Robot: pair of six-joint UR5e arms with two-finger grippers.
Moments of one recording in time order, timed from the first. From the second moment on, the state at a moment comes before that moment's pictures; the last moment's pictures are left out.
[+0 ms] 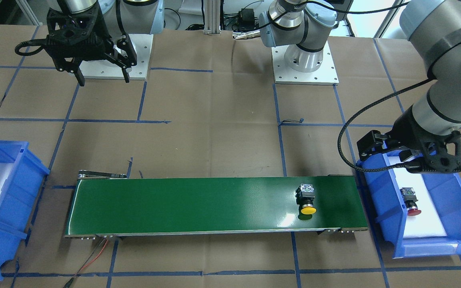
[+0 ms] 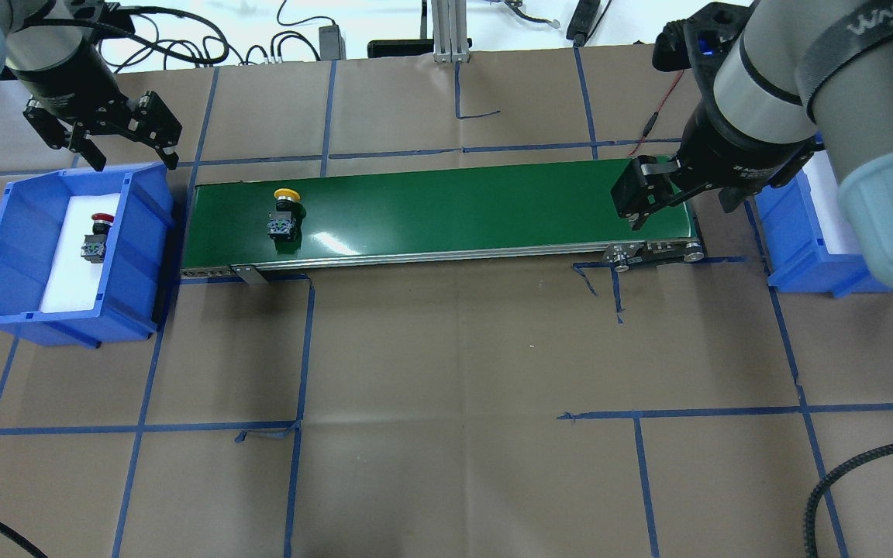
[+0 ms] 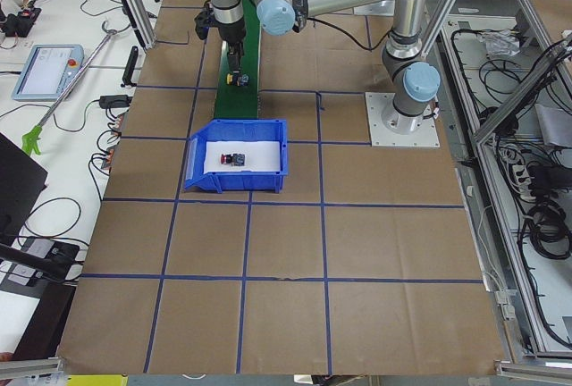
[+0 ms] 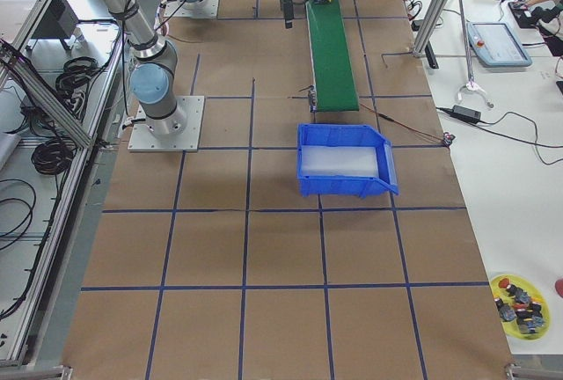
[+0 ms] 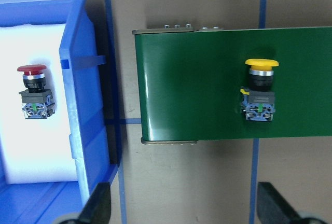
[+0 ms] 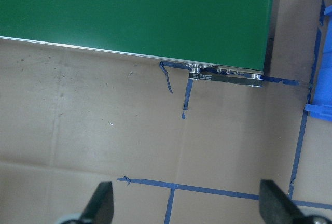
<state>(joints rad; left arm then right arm) -1.32 -1.81 -1.45 -1.51 1.61 0.28 1.62 -1.73 1.73 -1.67 -1.57 -0.11</state>
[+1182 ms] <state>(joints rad) -1.03 -1.96 -1.48 -1.29 1.60 0.63 1.62 -1.73 1.73 -1.67 -1.57 -0.10</state>
